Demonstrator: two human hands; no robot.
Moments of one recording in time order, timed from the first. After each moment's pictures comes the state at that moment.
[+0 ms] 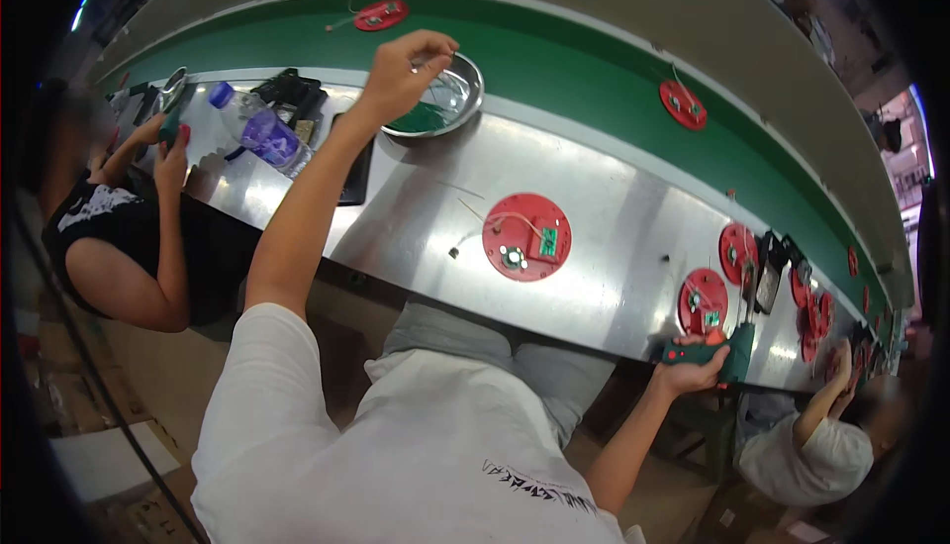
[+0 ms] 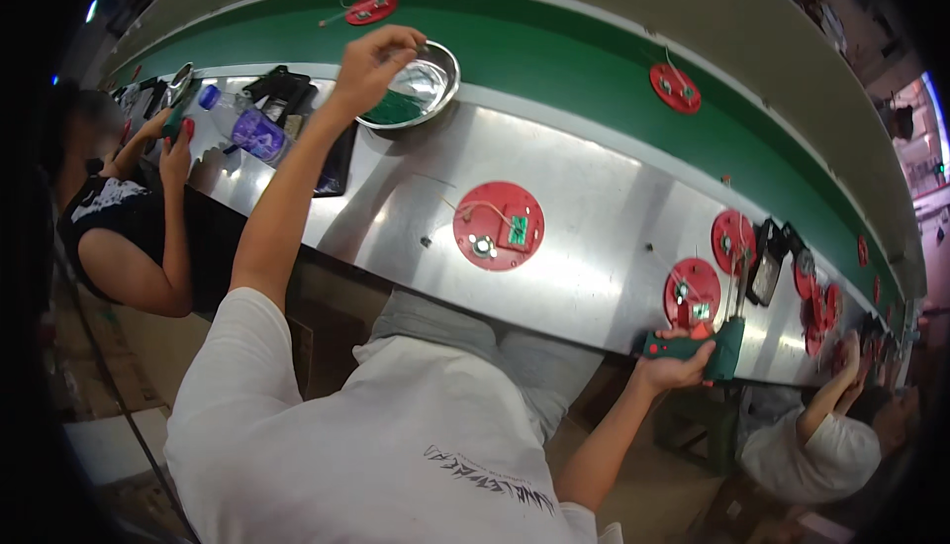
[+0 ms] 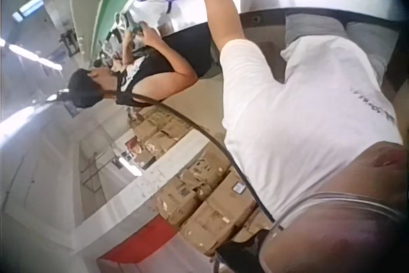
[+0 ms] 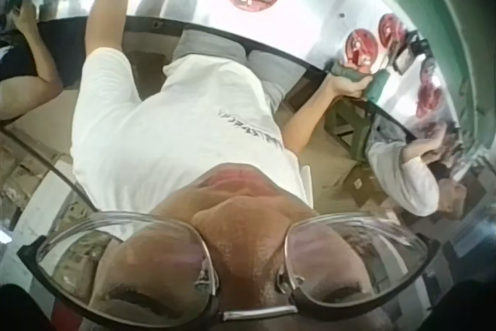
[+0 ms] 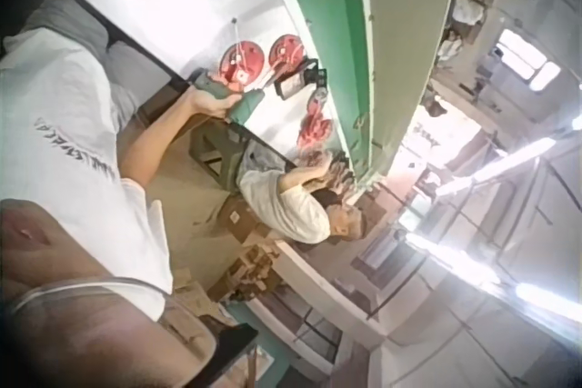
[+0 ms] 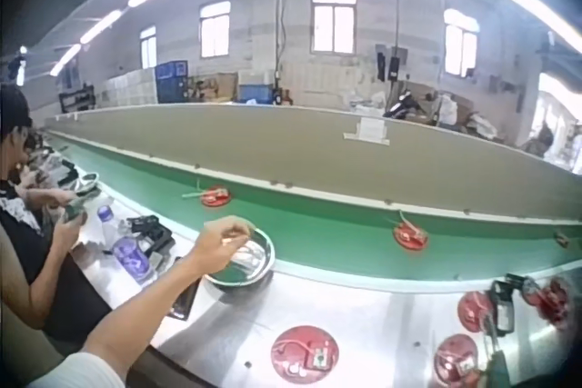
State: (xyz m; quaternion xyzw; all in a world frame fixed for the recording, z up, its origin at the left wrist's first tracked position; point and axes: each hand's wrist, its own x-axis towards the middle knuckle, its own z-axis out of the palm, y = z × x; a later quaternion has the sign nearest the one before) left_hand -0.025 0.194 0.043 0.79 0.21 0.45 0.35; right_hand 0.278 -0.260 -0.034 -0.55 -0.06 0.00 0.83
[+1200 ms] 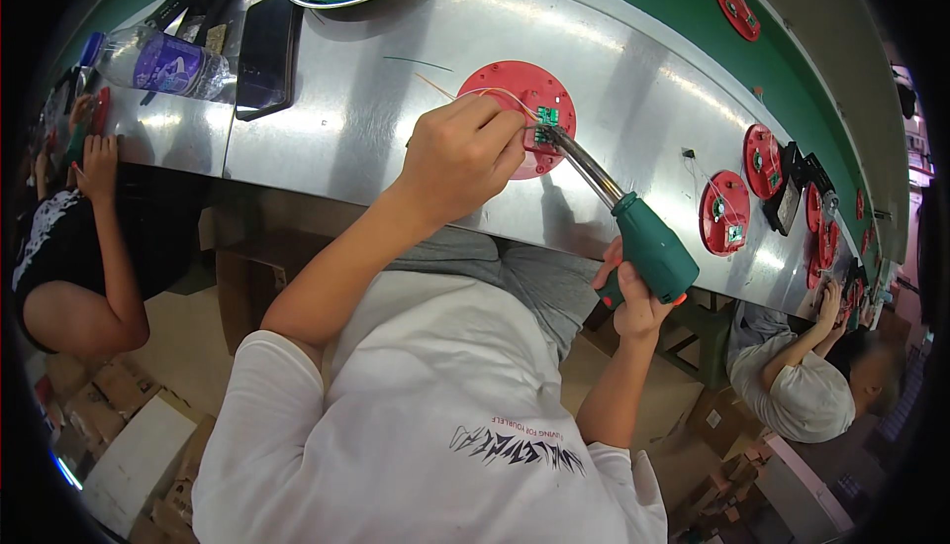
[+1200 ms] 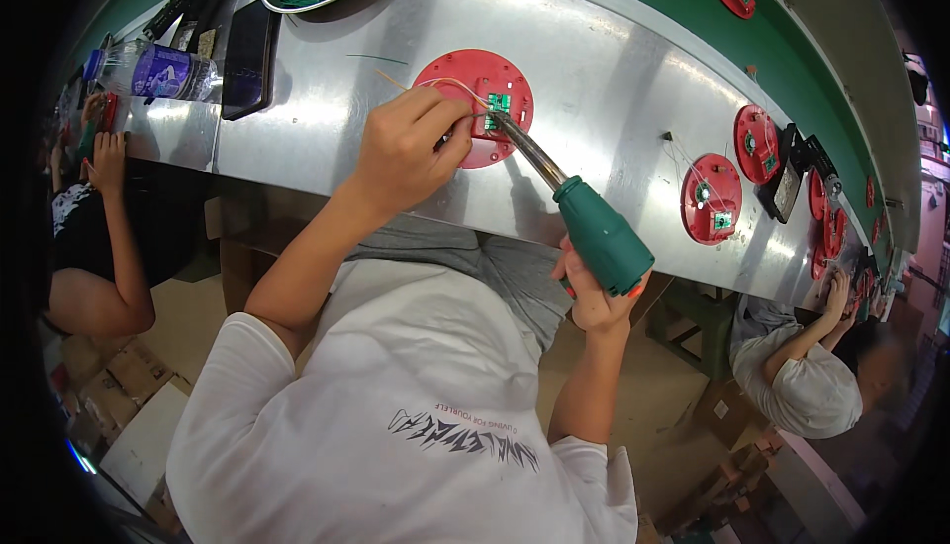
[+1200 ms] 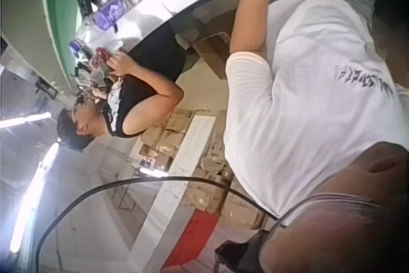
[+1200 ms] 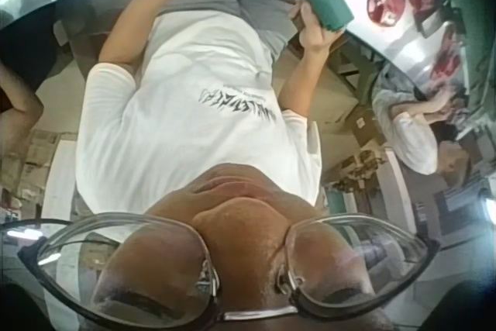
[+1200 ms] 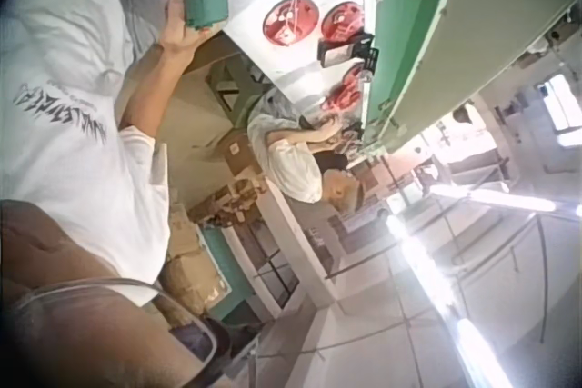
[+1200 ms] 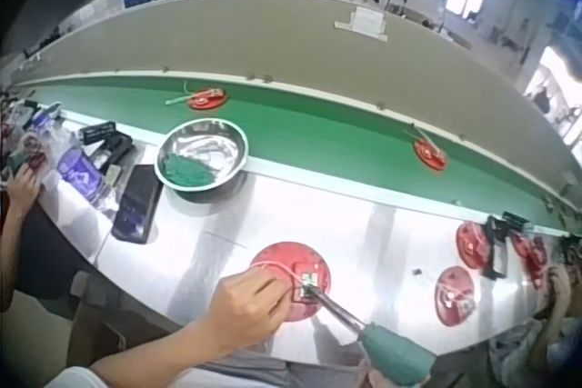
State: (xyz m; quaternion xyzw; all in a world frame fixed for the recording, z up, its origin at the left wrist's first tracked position) left_hand 0.018 -0.028 -0.032 0.86 0.24 0.41 0.18; right_hand 0.194 -0.243 -0.018 -0.58 -0.43 0.34 0.61
